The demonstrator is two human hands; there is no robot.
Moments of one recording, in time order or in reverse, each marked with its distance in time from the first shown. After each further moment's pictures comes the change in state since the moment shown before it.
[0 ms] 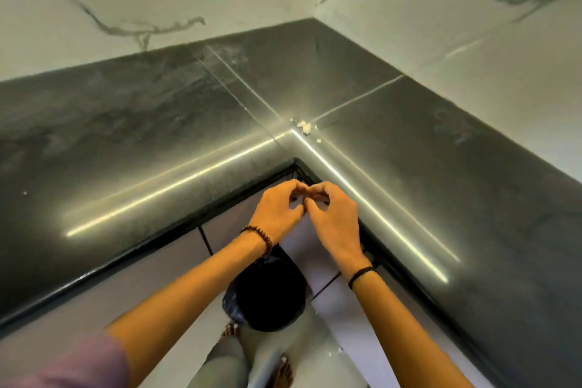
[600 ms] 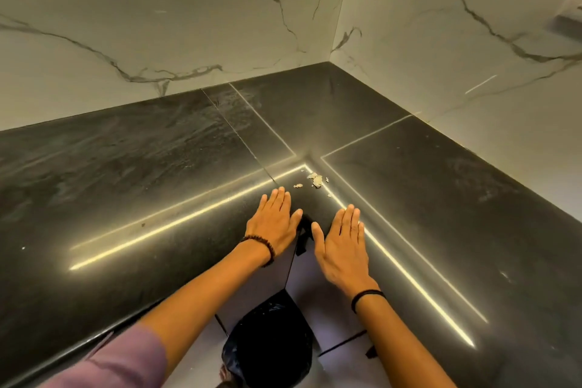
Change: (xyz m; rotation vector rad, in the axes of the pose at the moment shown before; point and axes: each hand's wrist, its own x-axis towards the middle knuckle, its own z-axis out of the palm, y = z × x) left_hand 0.101 -0.029 -0.026 0.654 -0.172 -0.179; right_hand 0.086 0.022 0.018 -0.718 -0.278 0.104
